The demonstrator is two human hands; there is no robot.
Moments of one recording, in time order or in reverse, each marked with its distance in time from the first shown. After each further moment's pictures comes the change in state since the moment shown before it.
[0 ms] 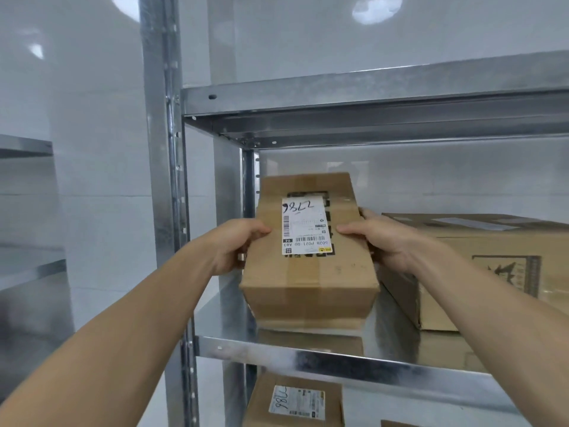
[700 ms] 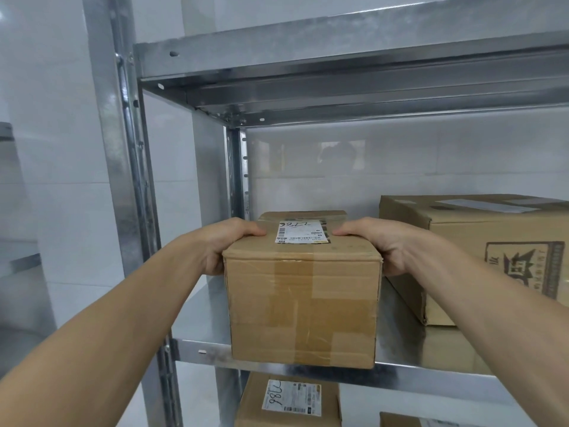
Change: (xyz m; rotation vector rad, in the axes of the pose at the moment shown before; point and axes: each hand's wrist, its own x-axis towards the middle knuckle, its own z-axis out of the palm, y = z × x) left_hand 0.040 -0.015 0.007 0.031 -0.060 -0.248; right_hand 0.025 0.025 -0.004 -0.016 -0.075 0.320
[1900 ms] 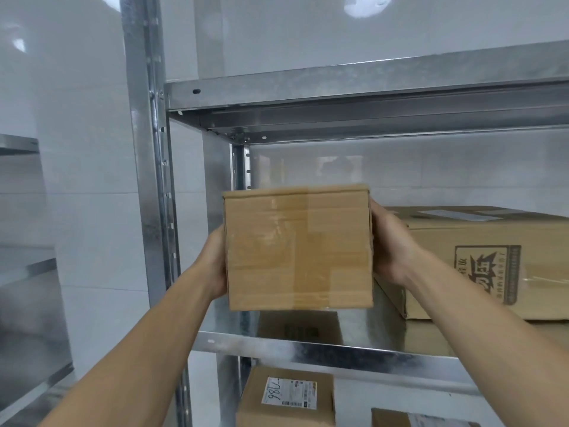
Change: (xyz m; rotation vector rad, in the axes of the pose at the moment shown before) left_hand -0.049 -0.030 0.014 -0.422 0.028 0.317; right_hand -0.030 0.015 -0.010 0.382 0.042 -0.356
